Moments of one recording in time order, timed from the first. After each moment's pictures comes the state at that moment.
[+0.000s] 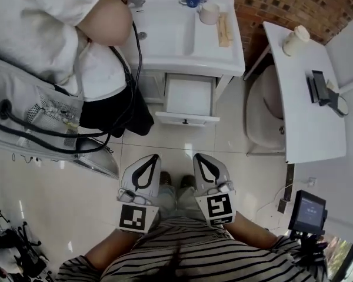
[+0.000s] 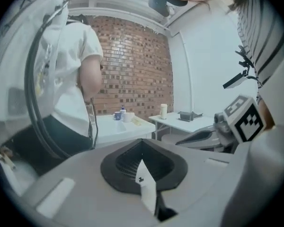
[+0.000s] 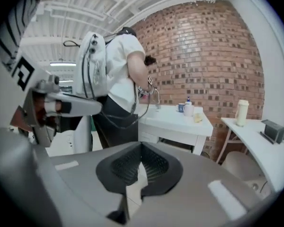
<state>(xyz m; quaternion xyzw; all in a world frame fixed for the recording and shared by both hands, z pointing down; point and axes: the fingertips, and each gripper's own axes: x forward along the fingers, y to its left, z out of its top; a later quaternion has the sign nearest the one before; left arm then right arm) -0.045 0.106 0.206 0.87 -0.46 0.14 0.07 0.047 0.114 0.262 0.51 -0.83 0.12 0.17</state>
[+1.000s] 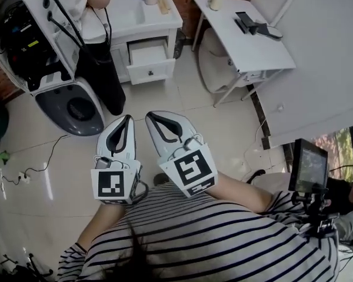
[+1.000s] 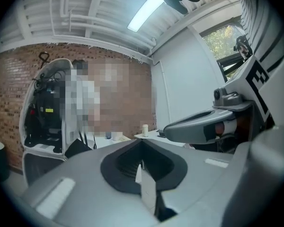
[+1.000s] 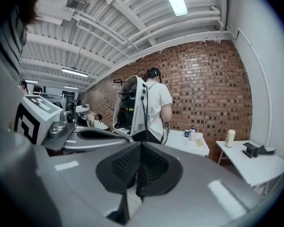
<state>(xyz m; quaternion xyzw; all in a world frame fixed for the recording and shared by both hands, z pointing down) -0.127 0.361 0.087 0.91 -0.41 0.05 0.01 -0.094 0.375 0.083 0.54 -0.84 0.03 0.10</state>
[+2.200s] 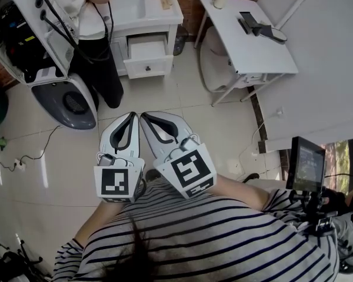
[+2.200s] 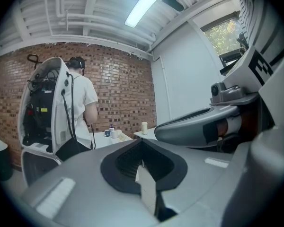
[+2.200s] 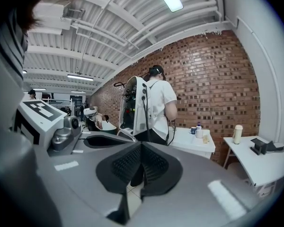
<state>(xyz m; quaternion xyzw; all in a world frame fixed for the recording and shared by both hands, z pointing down) -0.075 0.376 0.090 0.91 -0.42 0.06 0.01 -0.068 0.389 0.079 0.49 -0.86 0.05 0.10</state>
